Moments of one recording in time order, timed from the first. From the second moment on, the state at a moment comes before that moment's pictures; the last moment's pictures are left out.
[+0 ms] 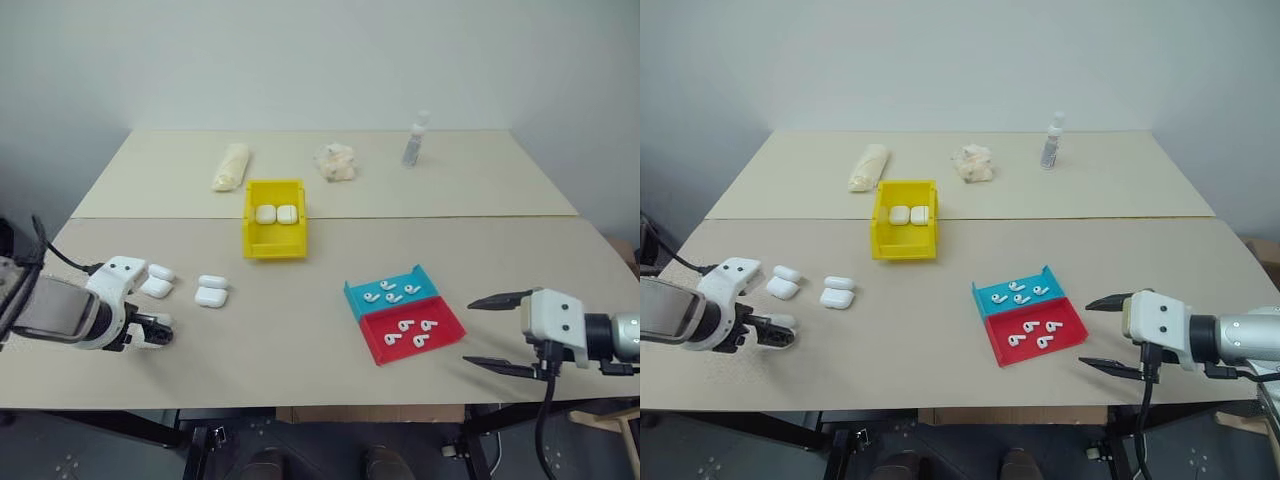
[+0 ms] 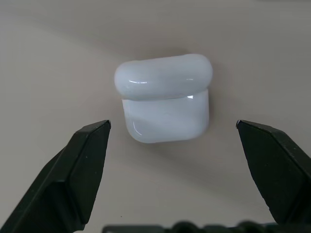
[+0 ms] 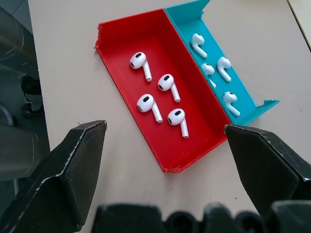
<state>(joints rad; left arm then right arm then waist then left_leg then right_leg) -0.55 1.19 0.01 0.04 -1.50 1.61 0.38 0.06 -1.06 -0.30 -0.31 0.34 0.10 1.22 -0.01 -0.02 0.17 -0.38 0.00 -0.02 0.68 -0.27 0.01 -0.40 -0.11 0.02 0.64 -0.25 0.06</state>
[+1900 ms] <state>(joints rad) -0.25 1.17 0.18 -0.55 -1.00 1.00 -0.20 -0.09 -1.17 -0.32 -0.30 0.38 0.14 1.28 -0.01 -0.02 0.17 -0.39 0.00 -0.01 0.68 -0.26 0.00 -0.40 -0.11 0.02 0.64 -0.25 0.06</state>
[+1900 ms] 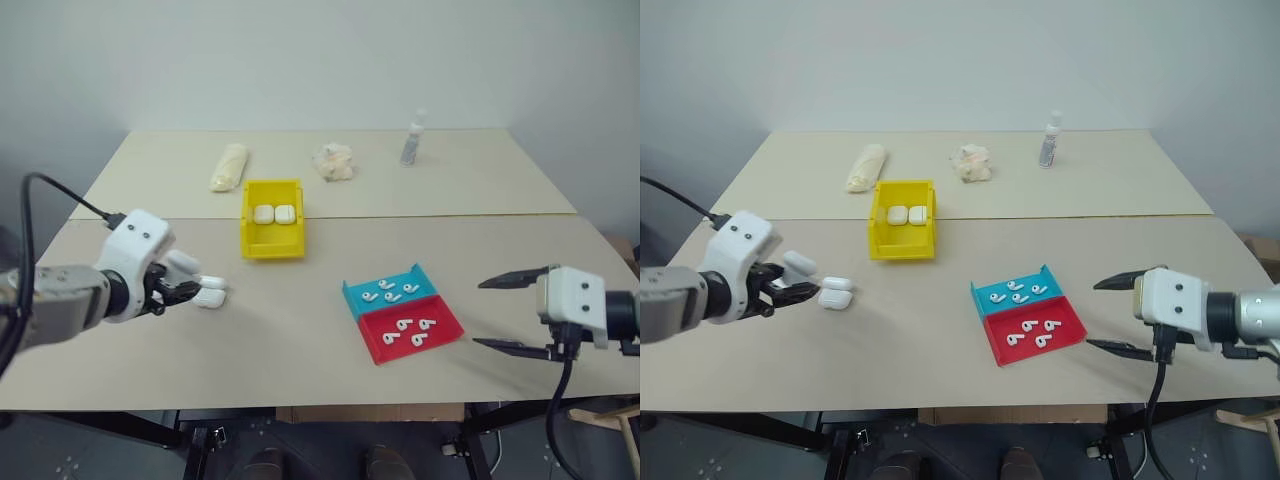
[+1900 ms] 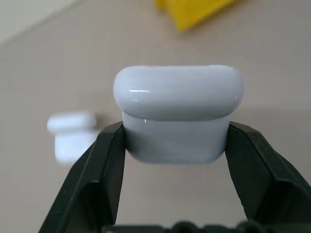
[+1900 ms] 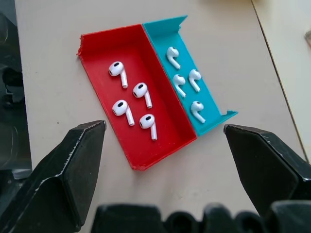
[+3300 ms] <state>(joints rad) -0.19 0.42 -0.02 -0.19 -0.51 -0.05 -0.95 -0.80 -1.05 0.47 -0.10 -0.14 0.14 1.54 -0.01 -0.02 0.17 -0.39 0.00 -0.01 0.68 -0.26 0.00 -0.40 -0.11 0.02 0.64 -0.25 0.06</state>
